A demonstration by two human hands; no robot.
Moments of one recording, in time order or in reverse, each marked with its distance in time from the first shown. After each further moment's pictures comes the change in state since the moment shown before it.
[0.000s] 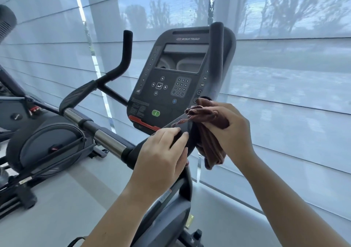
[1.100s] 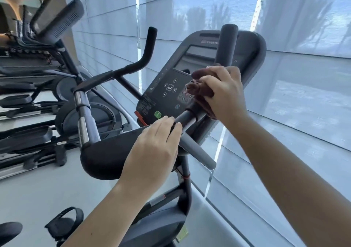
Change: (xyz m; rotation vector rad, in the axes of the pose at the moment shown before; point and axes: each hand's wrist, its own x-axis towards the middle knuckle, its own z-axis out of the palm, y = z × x) left_hand 0.059 0.052 0.060 0.444 -0.078 -0.270; right_hand 0.142 0.073 -0.013 -0.416 -0.175 -0.462
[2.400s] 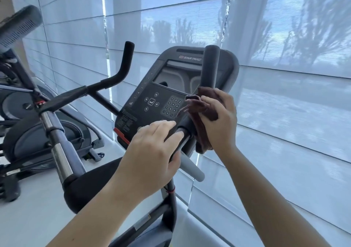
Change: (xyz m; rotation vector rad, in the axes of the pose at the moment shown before) left_hand 0.033 -0.033 -0.008 -0.292 -0.059 0.128; right_hand -0.027 -0.004 0.020 0.238 0.299 0.301
